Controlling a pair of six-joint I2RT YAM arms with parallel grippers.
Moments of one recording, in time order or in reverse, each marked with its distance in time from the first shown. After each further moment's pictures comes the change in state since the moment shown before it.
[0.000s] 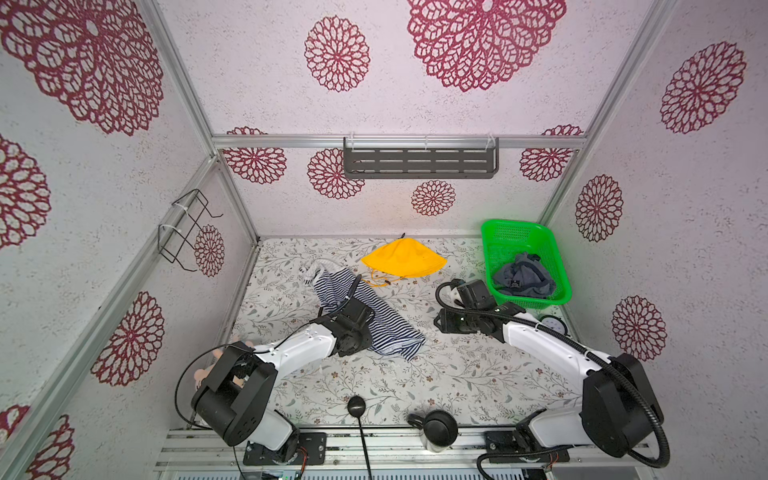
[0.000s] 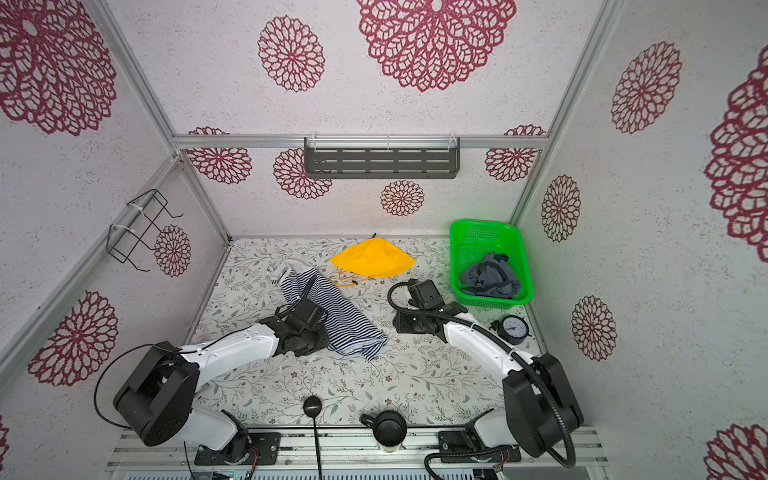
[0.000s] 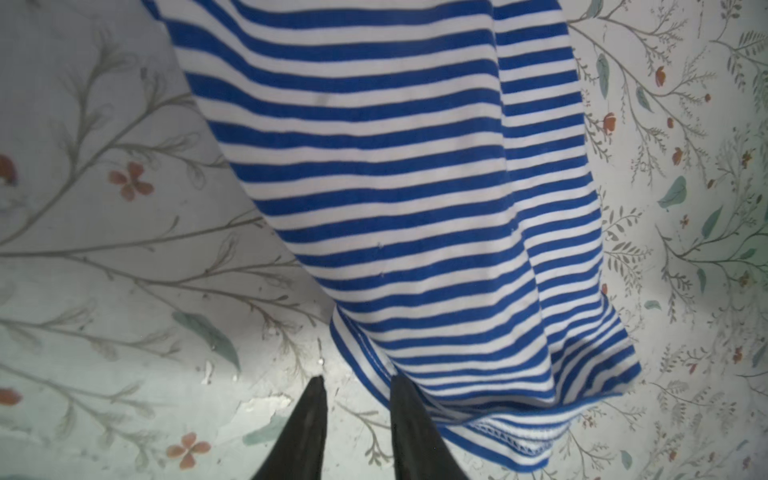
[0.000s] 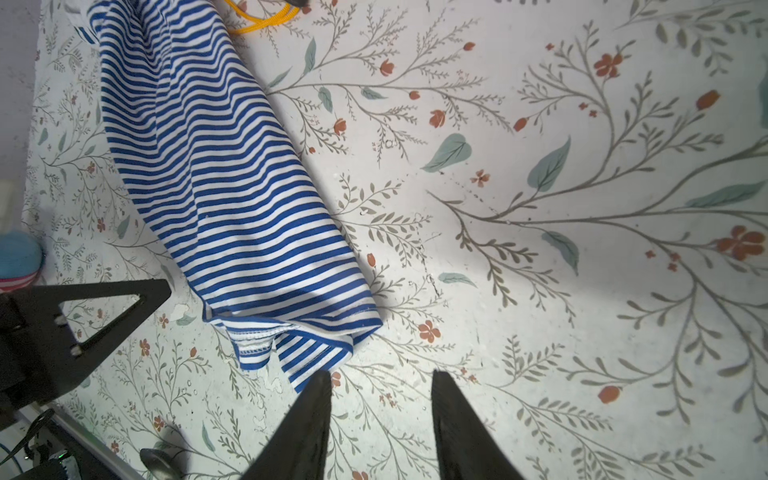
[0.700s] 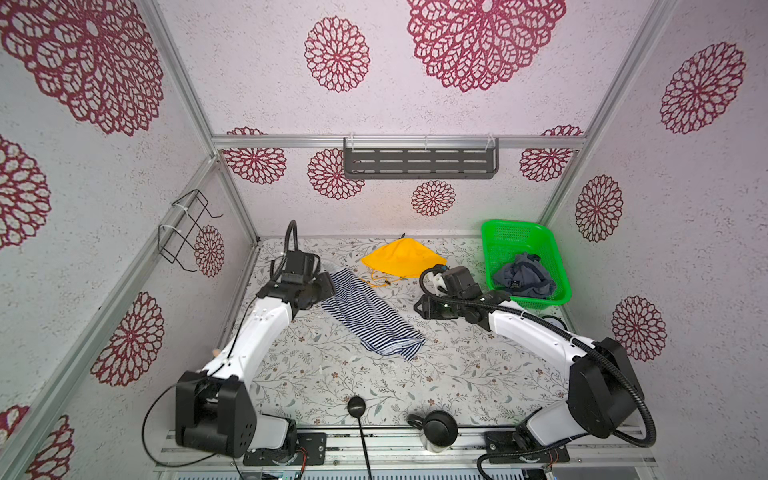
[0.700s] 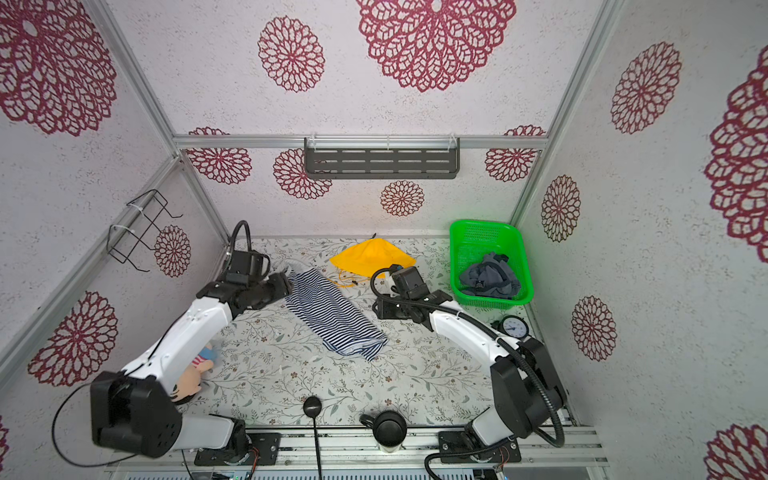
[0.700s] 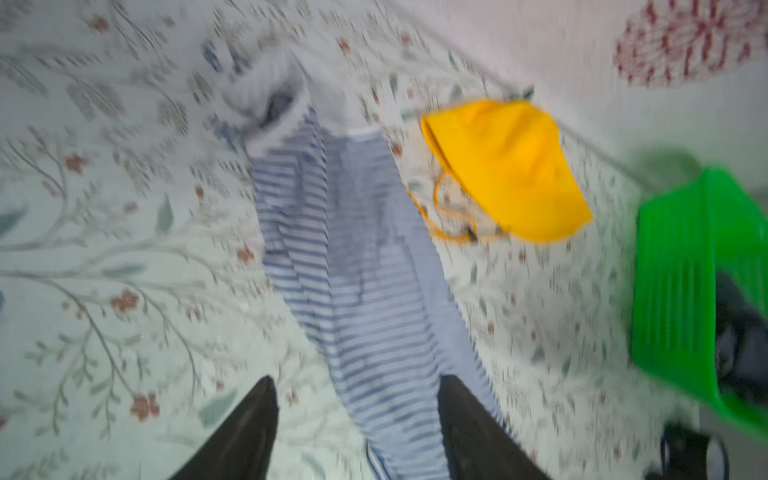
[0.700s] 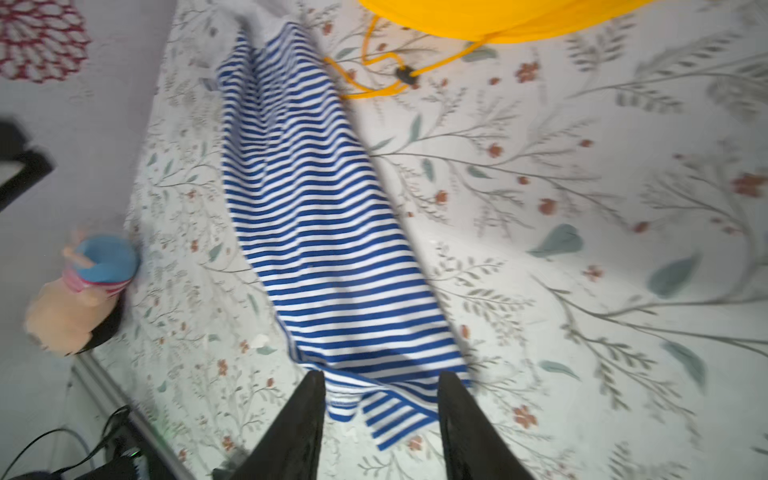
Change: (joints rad) left arm 0.321 -0.214 0.217 -0.173 0.094 0.303; right arm 0.042 0.111 0.145 0.060 -0.035 0.023
